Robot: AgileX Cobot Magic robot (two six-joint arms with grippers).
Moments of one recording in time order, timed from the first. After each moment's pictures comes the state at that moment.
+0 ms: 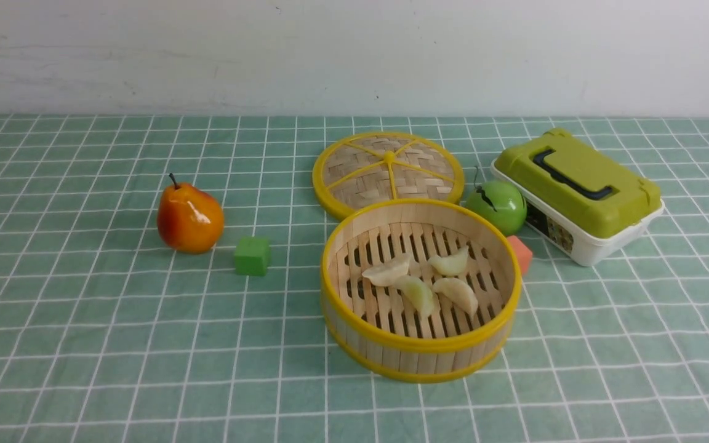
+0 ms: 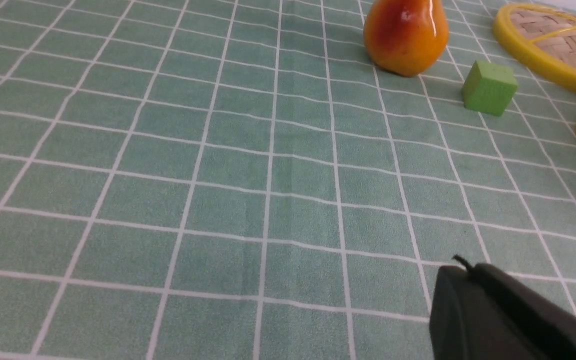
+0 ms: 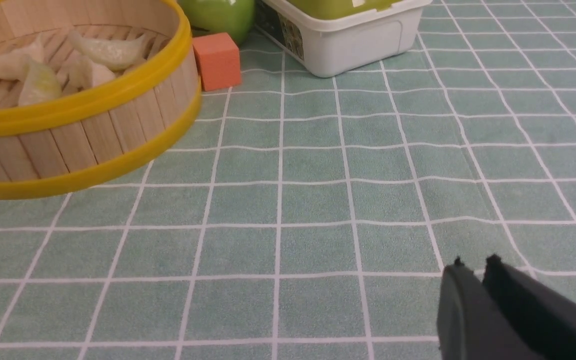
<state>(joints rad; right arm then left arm) 0.06 -0.01 0.02 -0.05 0.38 0.12 -0.02 -0.01 0.03 -0.01 0.35 -0.21</state>
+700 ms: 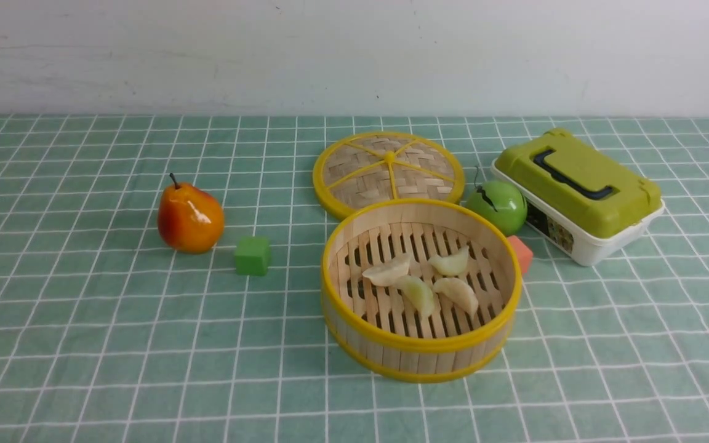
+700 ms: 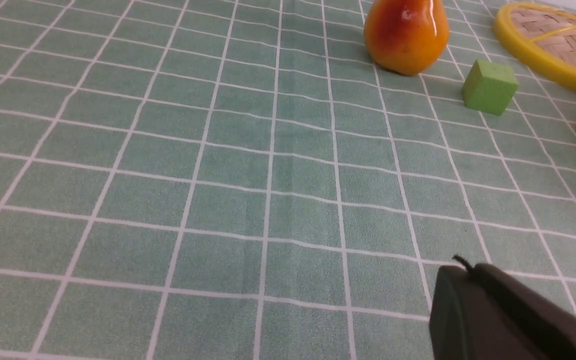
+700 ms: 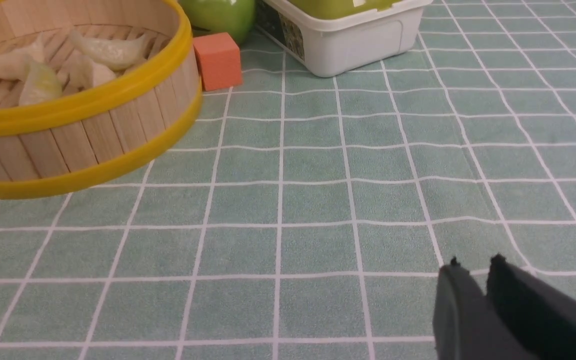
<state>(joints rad) 0.06 -0.01 0.02 -0.05 0.38 0.12 -0.01 -0.01 0.03 -0.01 0.35 -0.21</state>
